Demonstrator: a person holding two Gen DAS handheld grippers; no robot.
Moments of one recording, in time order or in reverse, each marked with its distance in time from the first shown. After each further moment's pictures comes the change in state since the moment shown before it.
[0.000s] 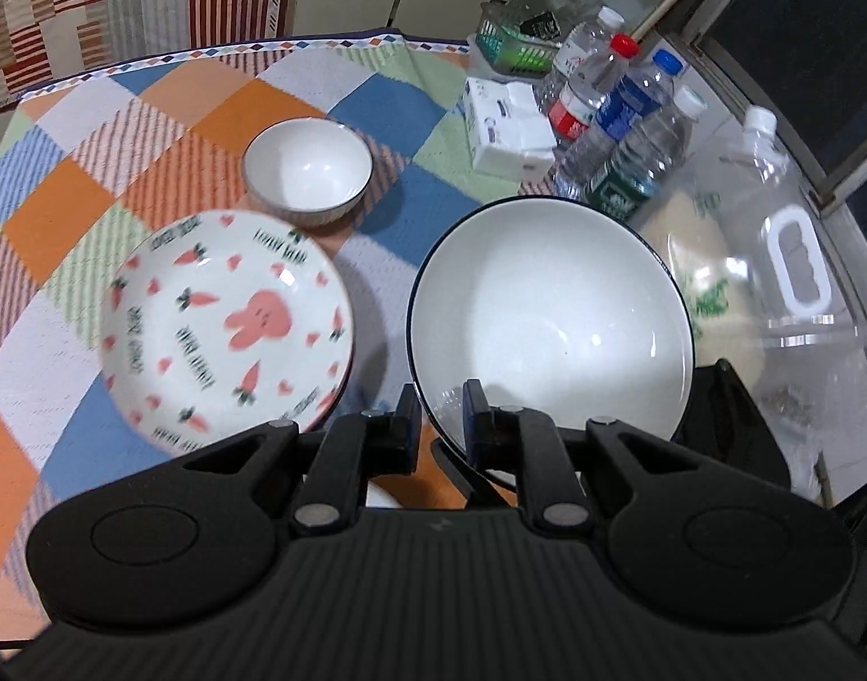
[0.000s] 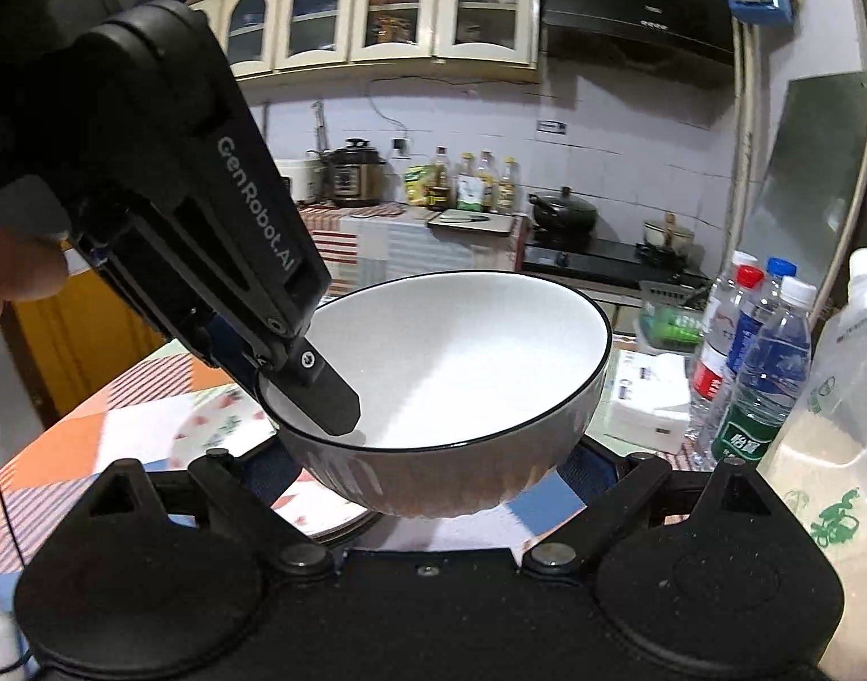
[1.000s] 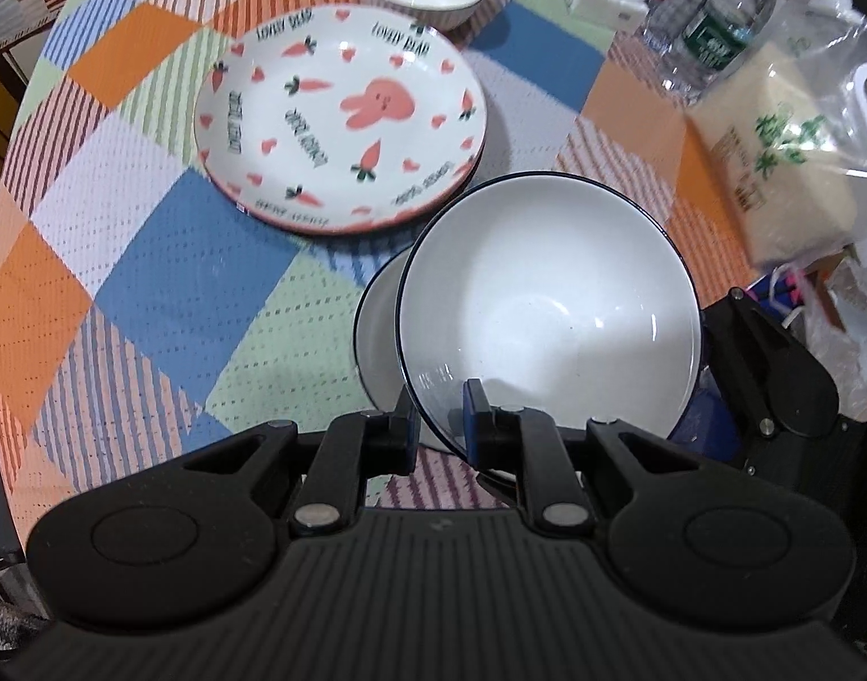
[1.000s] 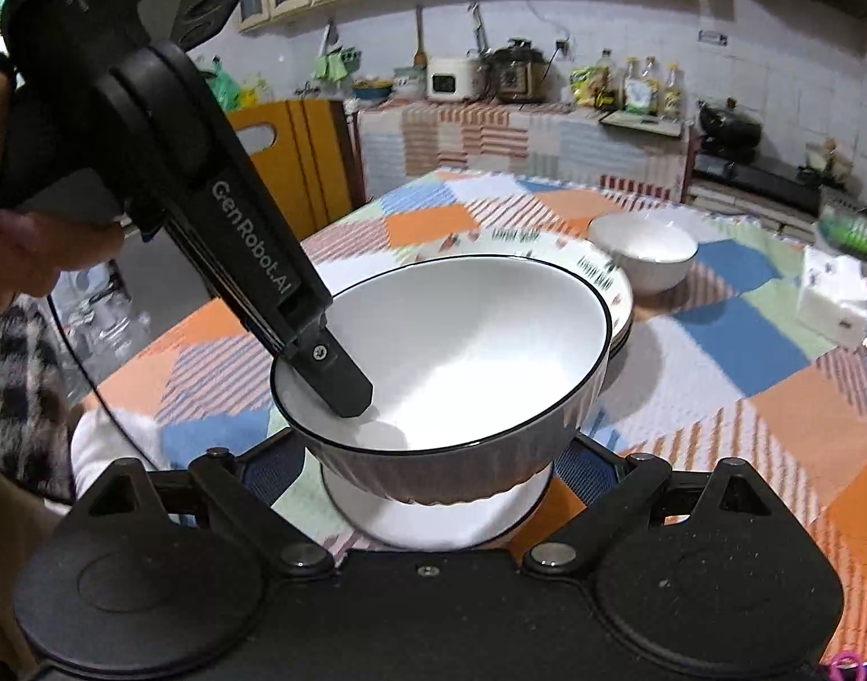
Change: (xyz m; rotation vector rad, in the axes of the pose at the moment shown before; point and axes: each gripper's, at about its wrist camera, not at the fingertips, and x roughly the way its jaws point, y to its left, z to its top) left arm 0.017 0.067 -0.099 -0.029 0.204 0.098; right arm -0.006 0.059 -0.059 -0.056 0.225 0.350
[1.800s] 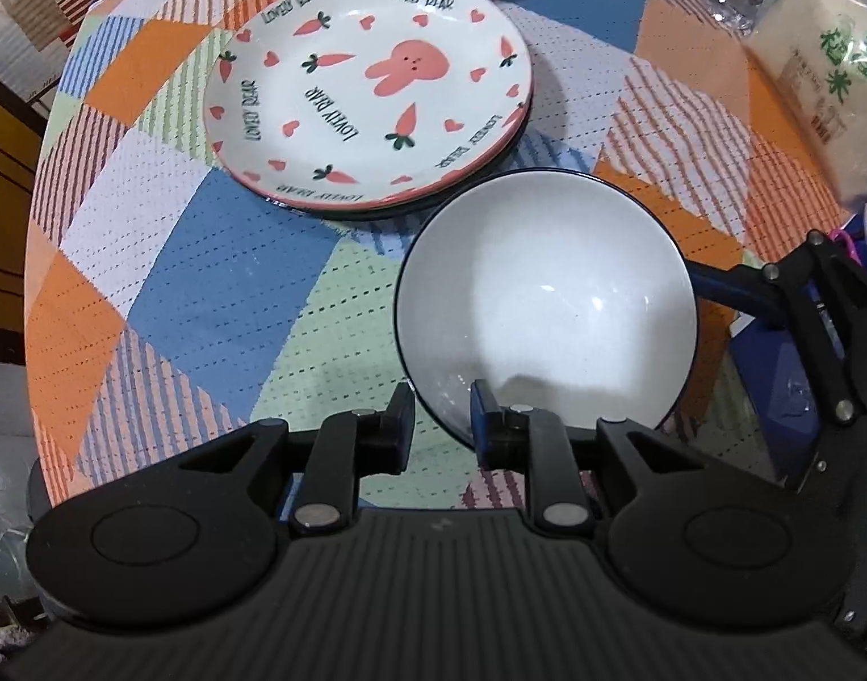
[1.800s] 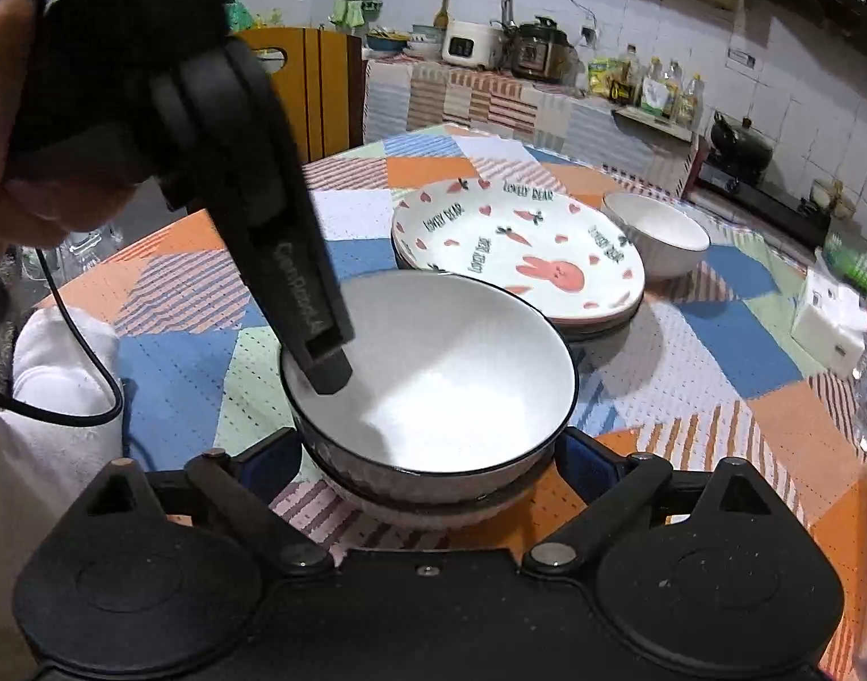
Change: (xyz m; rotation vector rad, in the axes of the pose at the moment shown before) left arm 0.034 -0.009 -0.004 0.110 0.016 0.176; right arm 0.023 0.017 -0.014 -0.134 0.077 -0.099
